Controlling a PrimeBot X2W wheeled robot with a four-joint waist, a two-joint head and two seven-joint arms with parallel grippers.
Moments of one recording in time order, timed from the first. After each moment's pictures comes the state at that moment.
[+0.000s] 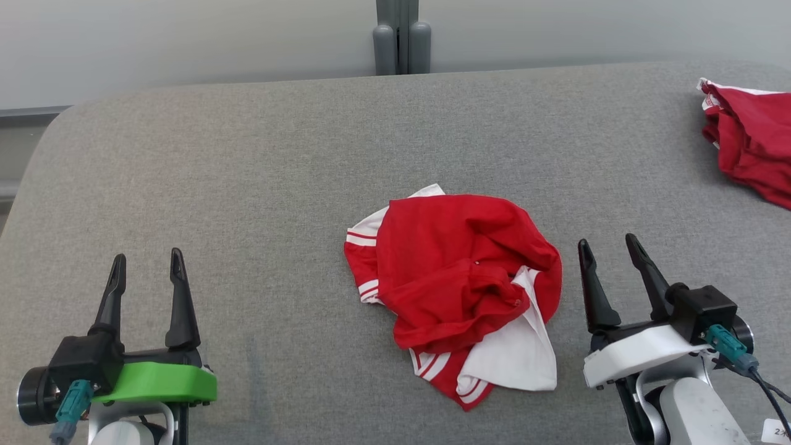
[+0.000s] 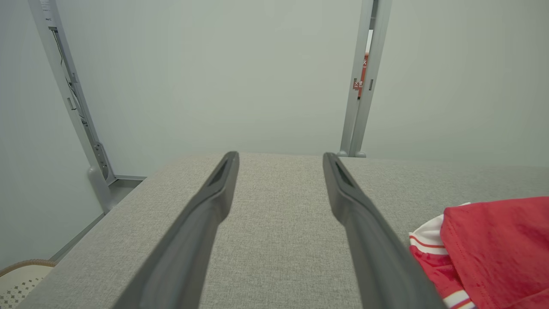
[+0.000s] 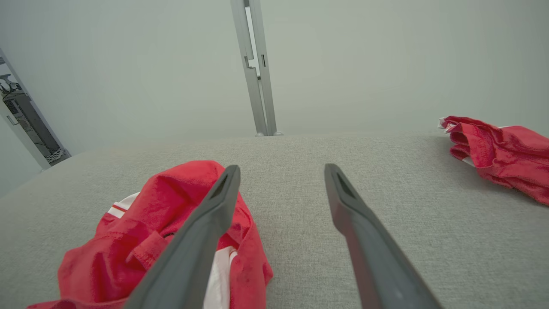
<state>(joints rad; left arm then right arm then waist) -0.07 0.17 -0.06 0.10 -0.28 0.03 -0.26 -0.12 -0.08 0.06 0.19 0.19 0.13 -0.25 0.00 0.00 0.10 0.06</state>
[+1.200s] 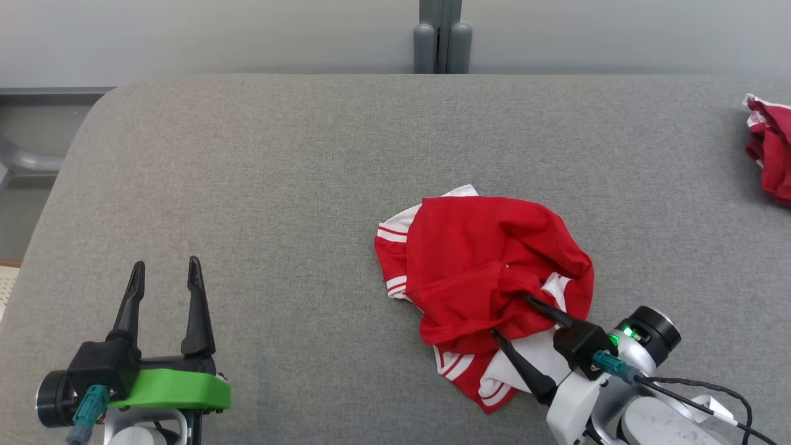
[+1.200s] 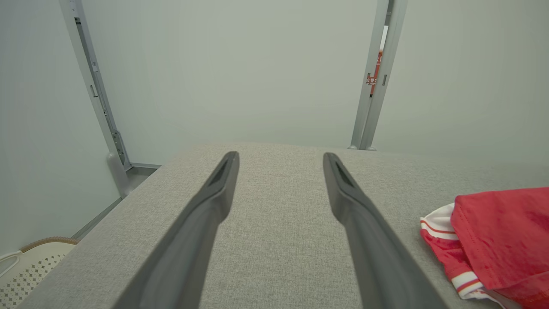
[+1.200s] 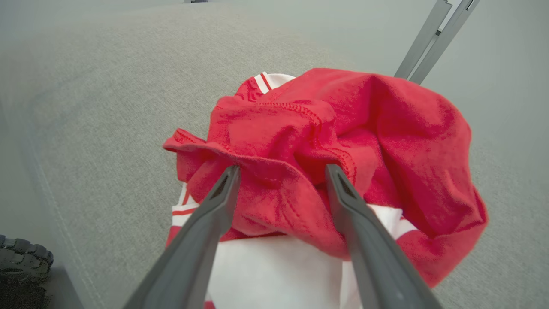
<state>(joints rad) -0.06 0.05 0.04 0.13 -0.17 -0.09 -0.26 -0.22 -0.37 0.60 0.23 0.17 0.13 -0.11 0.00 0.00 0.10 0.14</state>
